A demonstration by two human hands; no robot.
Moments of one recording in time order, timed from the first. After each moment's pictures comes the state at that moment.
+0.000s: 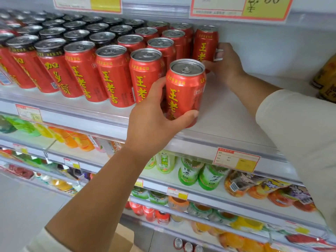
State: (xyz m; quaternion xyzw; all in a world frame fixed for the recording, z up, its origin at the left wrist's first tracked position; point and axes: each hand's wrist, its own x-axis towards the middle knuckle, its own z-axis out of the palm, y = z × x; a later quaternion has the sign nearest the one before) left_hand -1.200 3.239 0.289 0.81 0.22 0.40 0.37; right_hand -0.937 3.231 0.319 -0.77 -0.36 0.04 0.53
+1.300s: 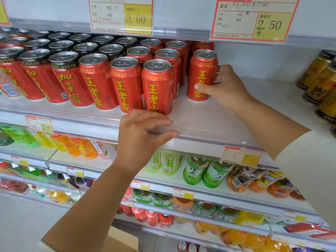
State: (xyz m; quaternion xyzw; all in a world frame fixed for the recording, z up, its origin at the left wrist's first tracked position) left_hand -1.242 3.281 0.260 0.87 0.12 0.44 0.20; right_hand -1.023 3.181 0.328 -0.80 -0.34 0.06 0.49
